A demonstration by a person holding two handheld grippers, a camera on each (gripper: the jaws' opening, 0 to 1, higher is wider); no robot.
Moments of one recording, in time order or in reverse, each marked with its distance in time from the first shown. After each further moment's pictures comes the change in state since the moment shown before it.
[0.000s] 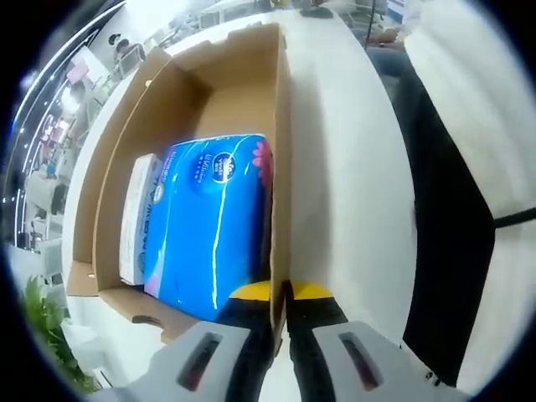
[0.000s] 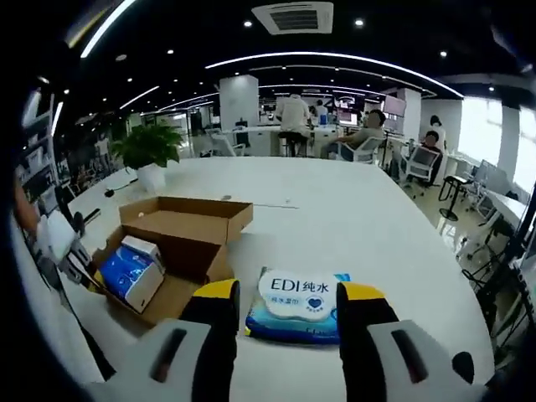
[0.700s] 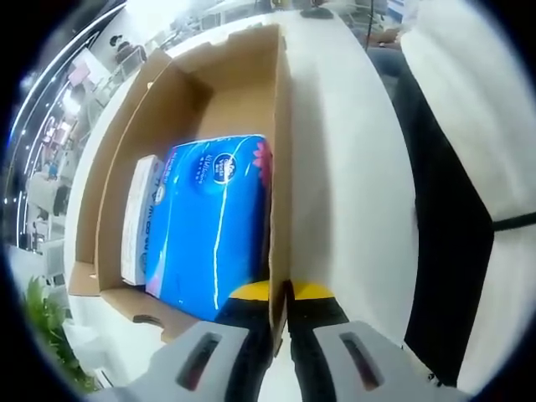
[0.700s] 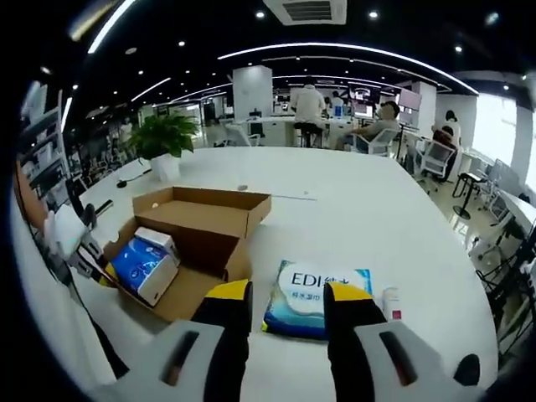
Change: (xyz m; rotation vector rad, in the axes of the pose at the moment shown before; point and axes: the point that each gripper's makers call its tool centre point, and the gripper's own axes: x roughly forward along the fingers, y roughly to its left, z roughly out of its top) left arm -0.001 0.000 0.001 0.008 -0.011 0.015; right arm 0.002 0.022 -0.004 -0.010 0.044 0.085
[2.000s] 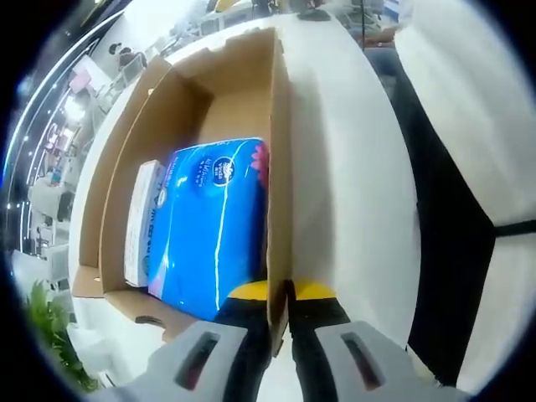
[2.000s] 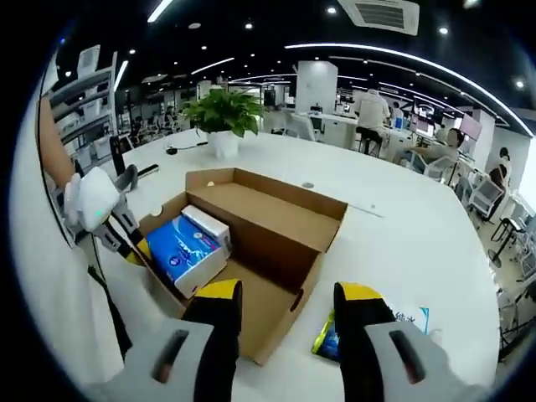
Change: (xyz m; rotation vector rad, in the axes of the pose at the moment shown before) left arm 0.000 0.001 0.001 0.019 -0.021 0.024; right arm 0.031 0.084 0.010 -0.221 0.028 0.224
